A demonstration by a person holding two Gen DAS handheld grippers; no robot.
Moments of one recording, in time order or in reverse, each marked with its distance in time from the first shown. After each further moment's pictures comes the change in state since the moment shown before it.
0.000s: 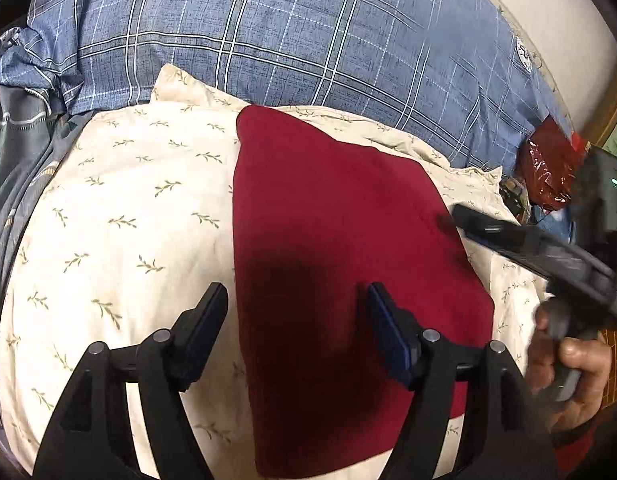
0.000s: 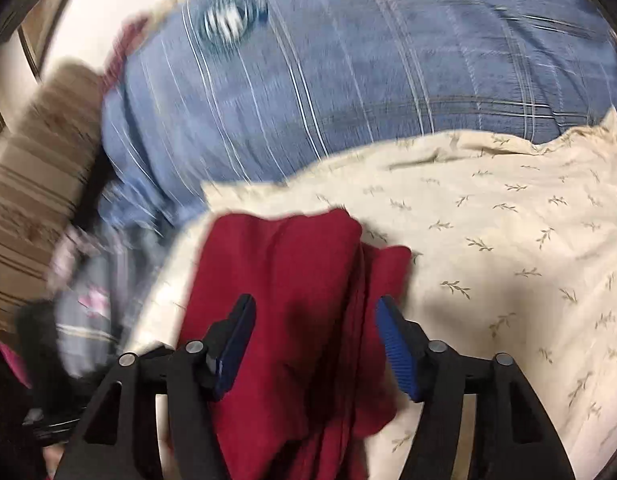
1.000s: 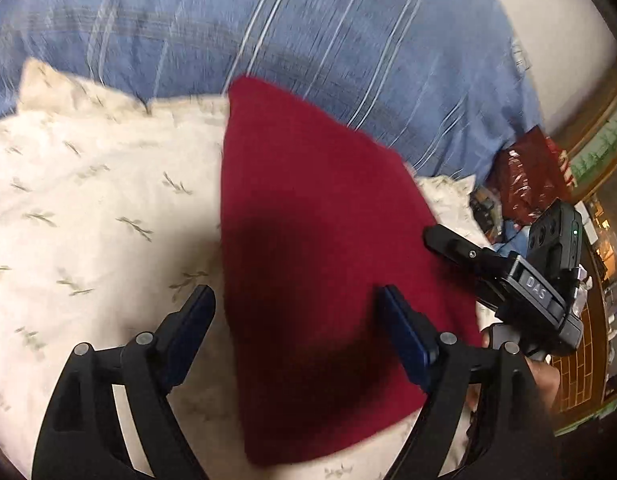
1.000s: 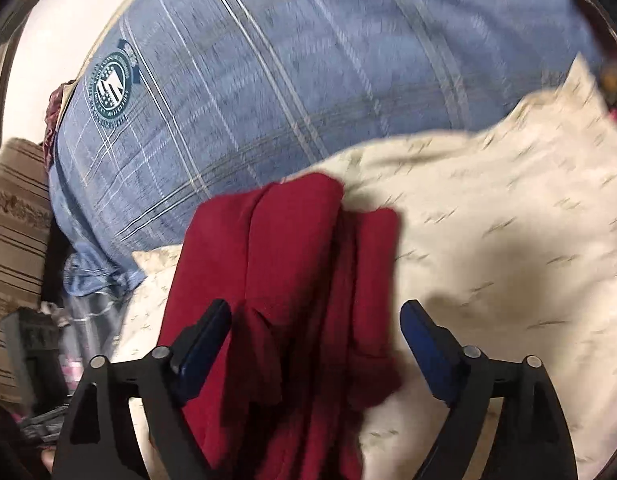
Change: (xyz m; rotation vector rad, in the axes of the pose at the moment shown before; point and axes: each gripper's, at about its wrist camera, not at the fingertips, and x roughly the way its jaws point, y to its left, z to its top) left arm 0.115 -0.053 0.061 -0.021 0.123 -0.205; right arm 0.037 -0.132 0.045 0.227 -0.044 0.021
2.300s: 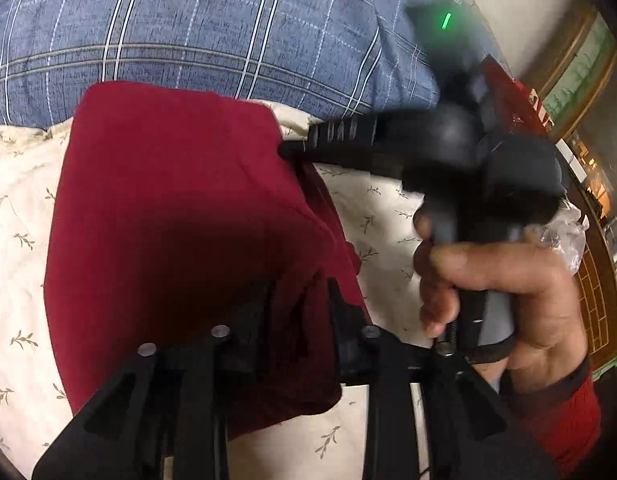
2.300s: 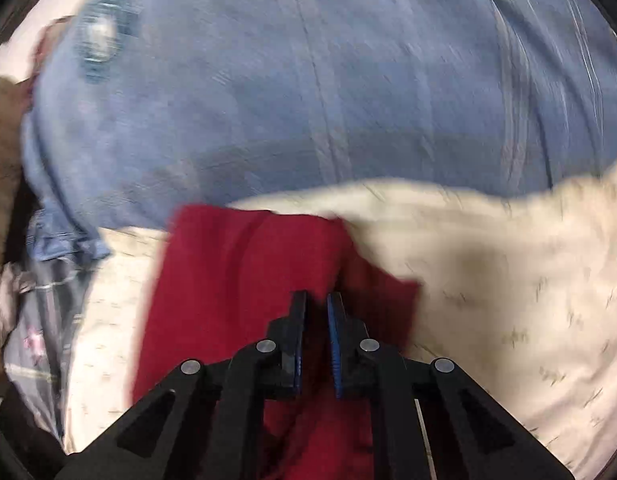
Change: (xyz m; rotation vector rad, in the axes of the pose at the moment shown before) left arm 0.013 -0.099 -0.025 0.202 0.021 -0.045; right arm 0.041 0.036 0.052 -0.182 0.113 -0.188
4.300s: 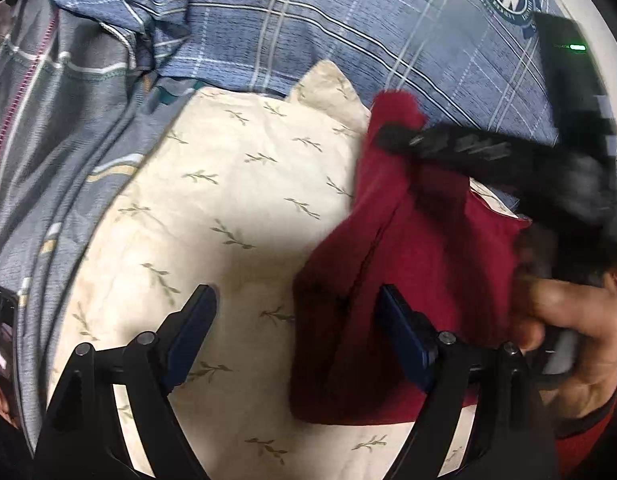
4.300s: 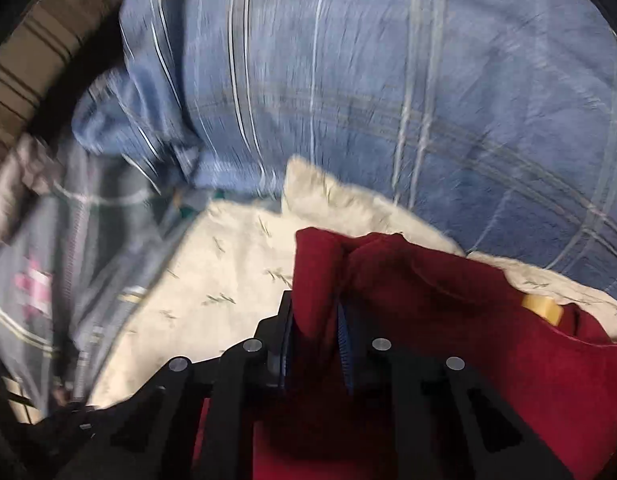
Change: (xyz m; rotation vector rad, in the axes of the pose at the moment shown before) left arm -0.139 0.239 -0.048 -0.480 -0.092 0.370; right arm 0.082 0.300 -0.016 -0.444 0.057 0.149
